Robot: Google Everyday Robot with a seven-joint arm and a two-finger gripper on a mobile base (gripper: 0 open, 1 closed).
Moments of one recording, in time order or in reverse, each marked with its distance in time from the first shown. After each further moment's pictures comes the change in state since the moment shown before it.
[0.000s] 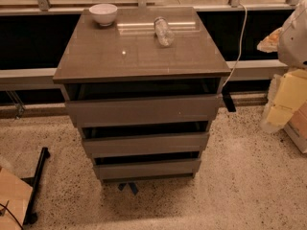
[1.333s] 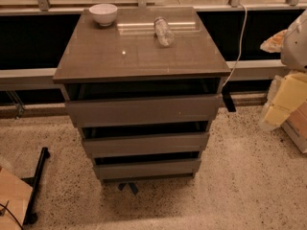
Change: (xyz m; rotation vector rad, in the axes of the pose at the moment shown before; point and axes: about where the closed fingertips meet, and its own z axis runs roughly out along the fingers) arm 0.005 -0.011 0.010 0.041 -0.060 0.031
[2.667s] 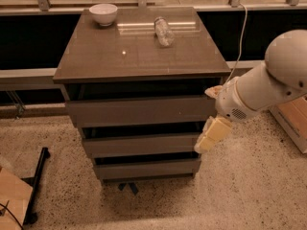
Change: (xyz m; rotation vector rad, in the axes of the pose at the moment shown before) arm -0.041 0.020 0.173 -0.127 -0.265 0.073
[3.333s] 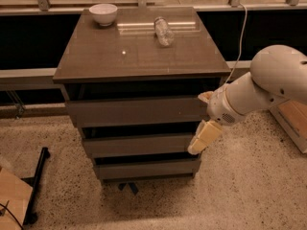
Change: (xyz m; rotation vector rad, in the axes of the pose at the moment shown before) arm 0.005 -0.009 0.042 -0.022 -0.021 -0.008
